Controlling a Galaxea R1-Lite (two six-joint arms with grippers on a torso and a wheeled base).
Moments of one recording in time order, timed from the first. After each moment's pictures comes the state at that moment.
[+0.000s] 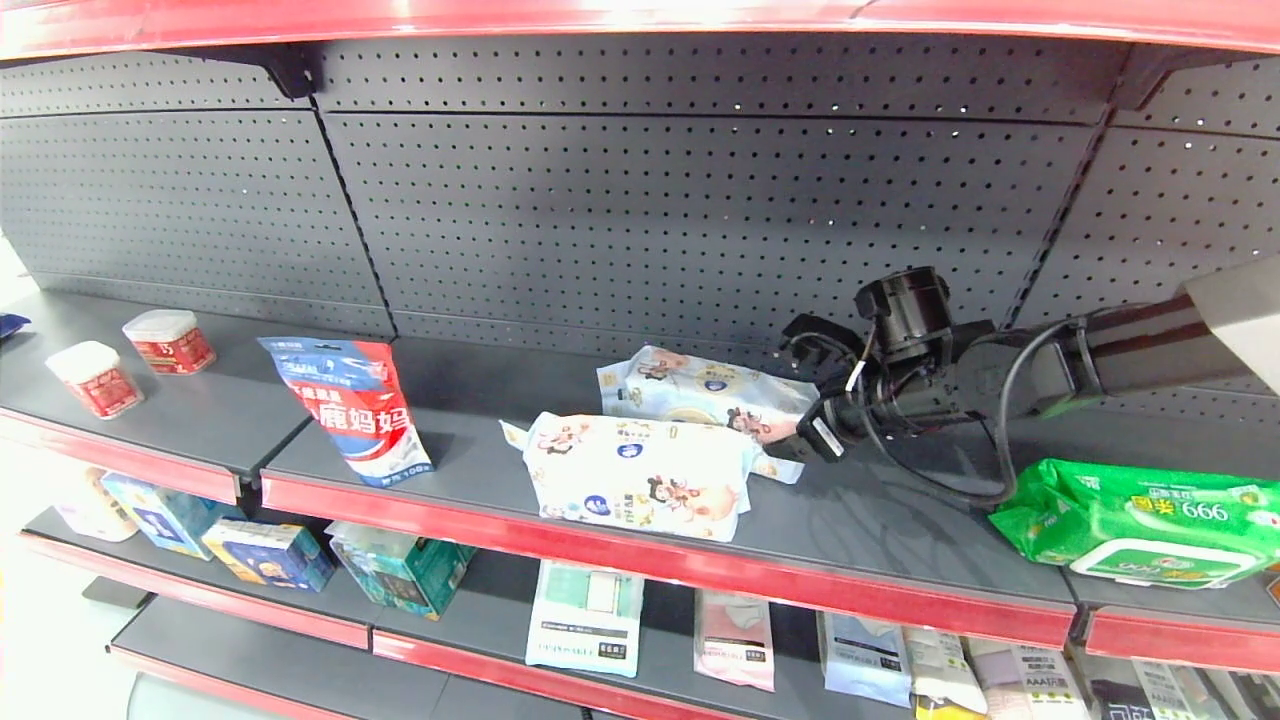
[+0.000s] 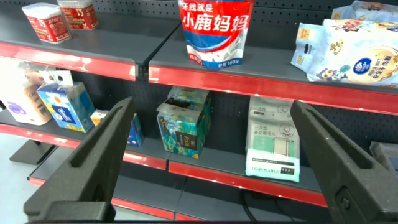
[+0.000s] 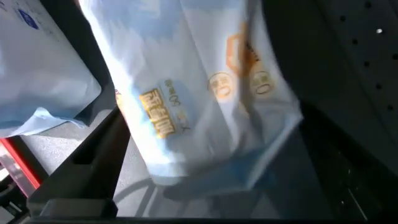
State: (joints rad) left arm 0.00 0.01 0.00 0.00 0.04 0.00; right arm 0.33 2.08 -1.33 0.00 0.13 -0.50
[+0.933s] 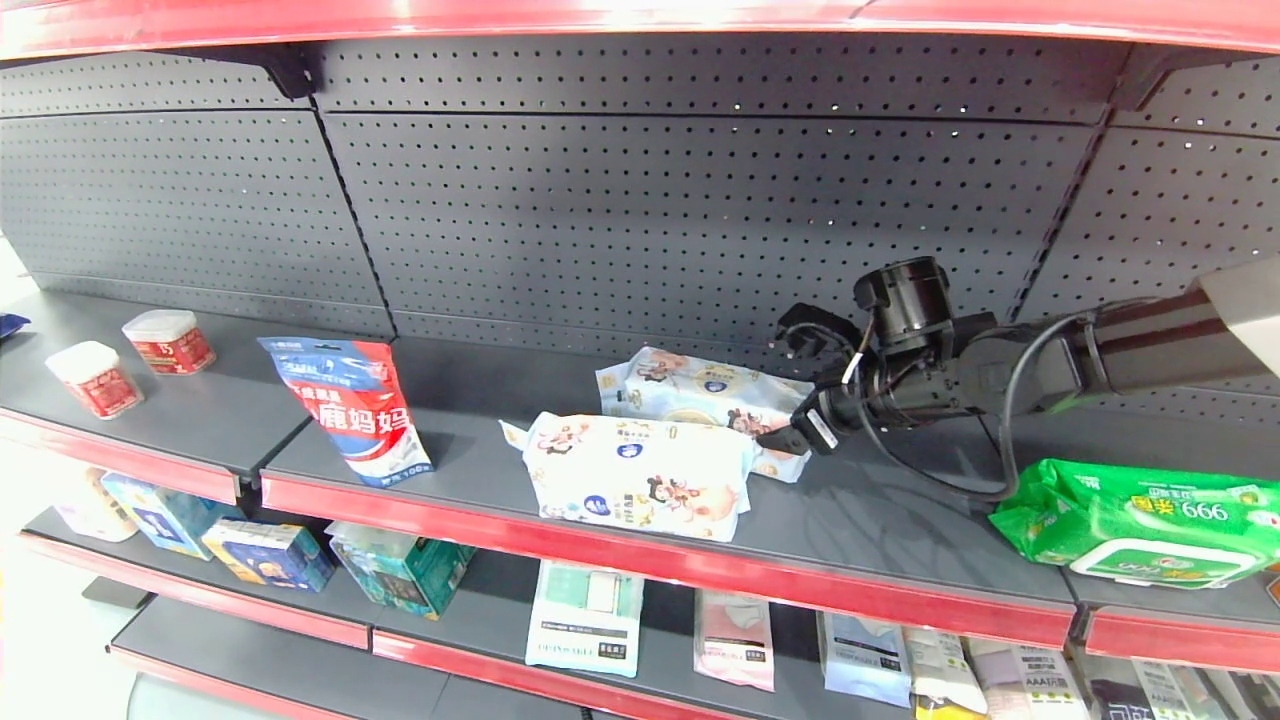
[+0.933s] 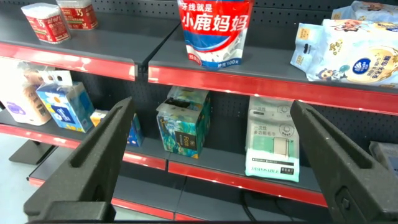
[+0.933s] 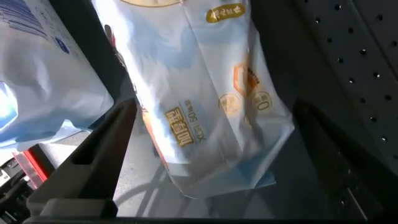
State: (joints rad) left arm 0.00 0.01 0.00 0.00 0.04 0.00; right arm 0.35 2.07 -1.34 -0.01 0.12 -0.49
